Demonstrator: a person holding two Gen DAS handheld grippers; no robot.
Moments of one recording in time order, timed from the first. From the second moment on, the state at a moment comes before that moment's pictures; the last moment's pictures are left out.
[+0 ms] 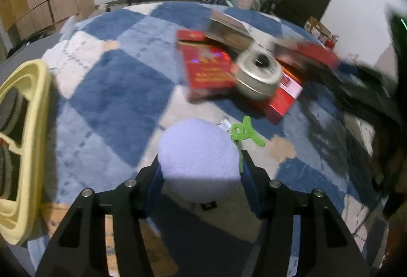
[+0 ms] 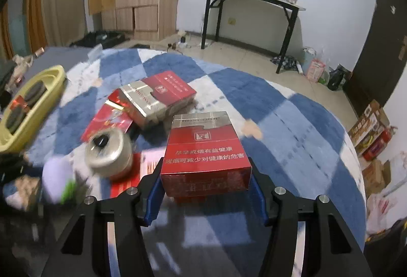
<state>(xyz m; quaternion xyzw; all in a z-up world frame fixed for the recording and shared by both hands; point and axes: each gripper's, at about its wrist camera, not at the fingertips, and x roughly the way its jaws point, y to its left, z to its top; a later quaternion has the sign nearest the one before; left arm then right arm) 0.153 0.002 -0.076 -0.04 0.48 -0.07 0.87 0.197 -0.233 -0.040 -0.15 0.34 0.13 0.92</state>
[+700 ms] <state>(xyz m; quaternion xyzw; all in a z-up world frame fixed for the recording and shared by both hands) 0.088 0.215 0.078 -0.08 0.38 0.07 0.92 0.054 -0.141 0.082 -0.12 0.22 0.22 0.94</state>
